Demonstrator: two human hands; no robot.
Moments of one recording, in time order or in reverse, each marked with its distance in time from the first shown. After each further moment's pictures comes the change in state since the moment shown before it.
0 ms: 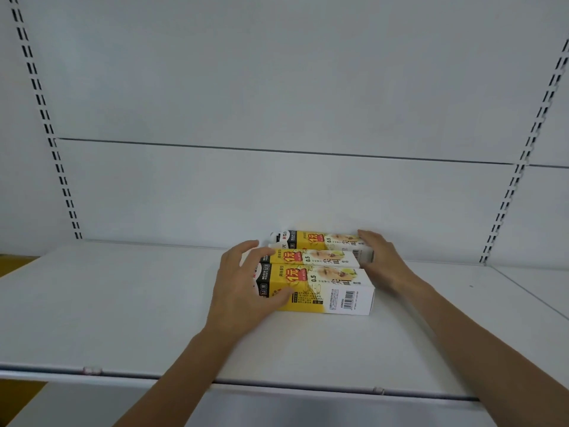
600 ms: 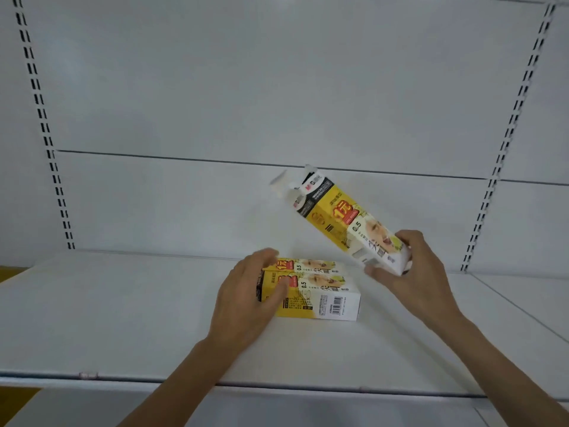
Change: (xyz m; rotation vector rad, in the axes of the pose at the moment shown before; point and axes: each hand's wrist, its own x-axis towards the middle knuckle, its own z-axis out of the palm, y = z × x) left_hand -0.010 0.036 -0.008 -0.124 0.084 0.095; right_hand -0.092 -0.048 -0.052 0.156 0.405 -0.133
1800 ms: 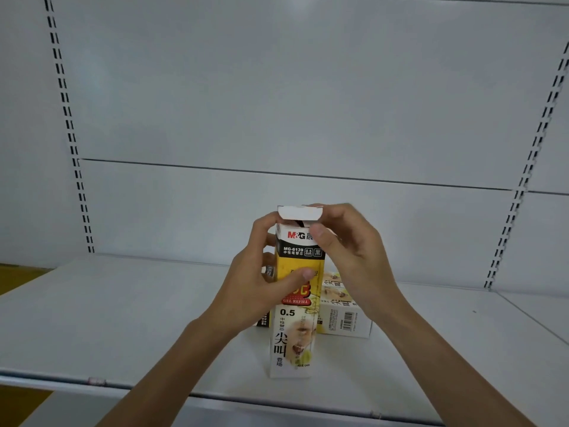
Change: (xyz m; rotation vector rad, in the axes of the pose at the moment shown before) left_hand 0.028 0.046 -0.031 -0.384 -0.170 -0.041; right_hand 0.003 -0.105 0.045 0.805 -0.293 -0.206
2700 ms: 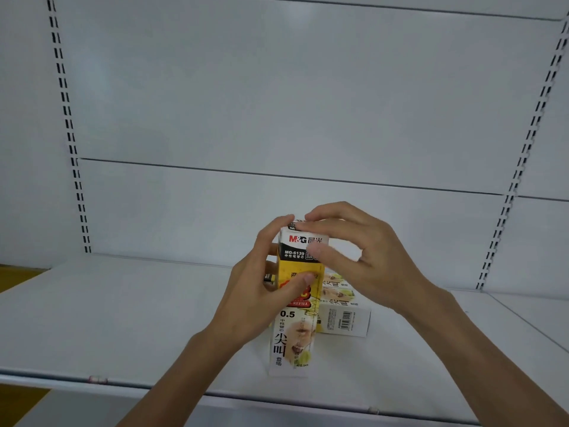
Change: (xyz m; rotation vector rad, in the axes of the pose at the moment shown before) left_hand -0.012 0.000 0.002 0.010 0.034 0.039; right_hand 0.005 -0.015 -0.020 -0.704 -0.240 -0.232
